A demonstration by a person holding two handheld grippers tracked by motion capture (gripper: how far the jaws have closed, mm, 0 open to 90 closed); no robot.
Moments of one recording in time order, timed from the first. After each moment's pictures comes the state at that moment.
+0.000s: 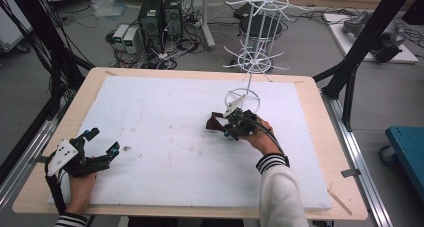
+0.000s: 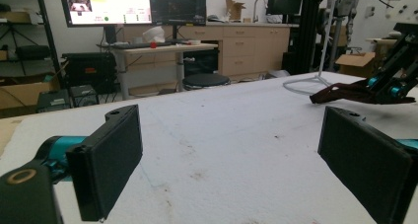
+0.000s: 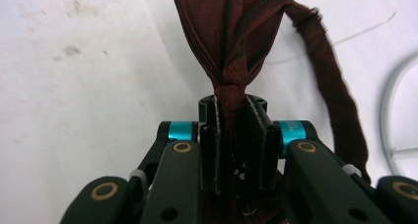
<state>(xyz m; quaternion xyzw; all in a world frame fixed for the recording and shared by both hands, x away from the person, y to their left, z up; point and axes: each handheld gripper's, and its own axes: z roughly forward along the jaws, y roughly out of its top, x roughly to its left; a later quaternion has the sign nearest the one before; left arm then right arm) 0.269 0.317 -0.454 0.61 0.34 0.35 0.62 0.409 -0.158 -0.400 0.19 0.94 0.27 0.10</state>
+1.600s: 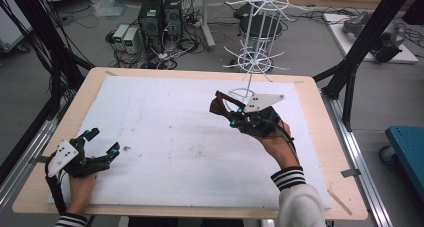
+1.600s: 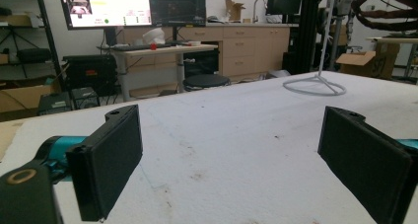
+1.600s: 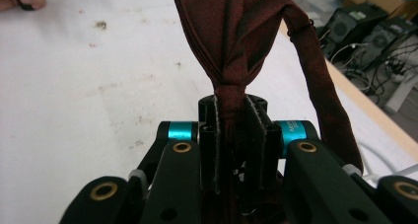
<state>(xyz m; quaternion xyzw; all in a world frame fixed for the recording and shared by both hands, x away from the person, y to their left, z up) 0.268 0.316 -0.454 0.61 0.34 0.35 0.62 0.344 -0.189 -0.320 0.18 0.85 0.44 0.20</state>
